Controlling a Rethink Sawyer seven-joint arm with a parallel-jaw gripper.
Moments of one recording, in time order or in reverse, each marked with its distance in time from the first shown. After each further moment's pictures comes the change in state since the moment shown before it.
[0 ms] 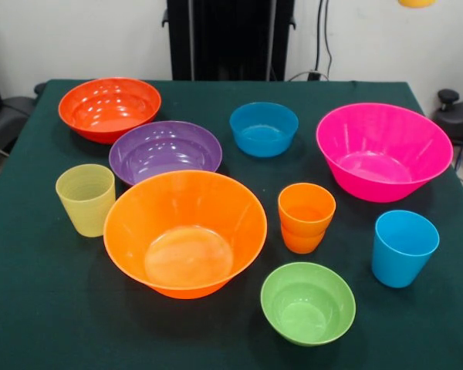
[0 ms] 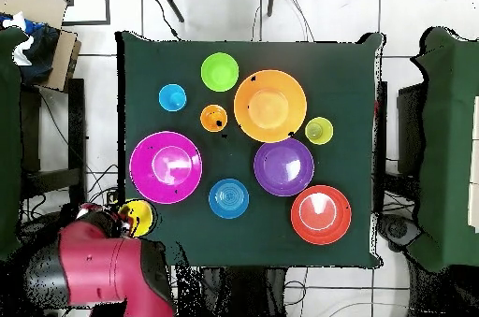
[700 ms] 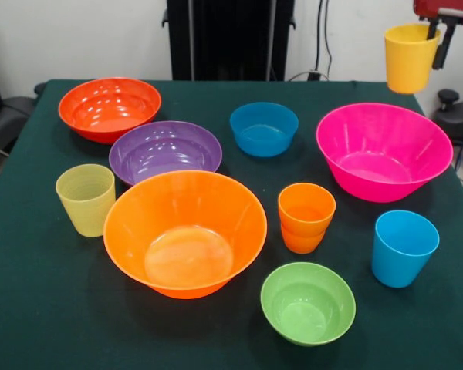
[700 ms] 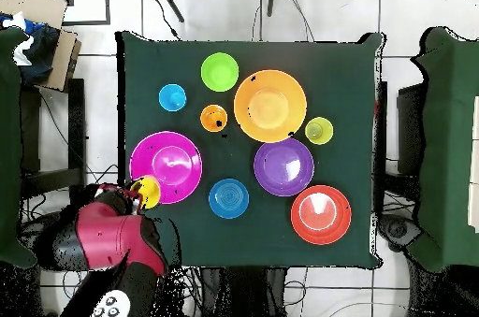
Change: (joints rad) arm 0.056 0.294 0.001 -0.036 0.016 -0.349 0.000
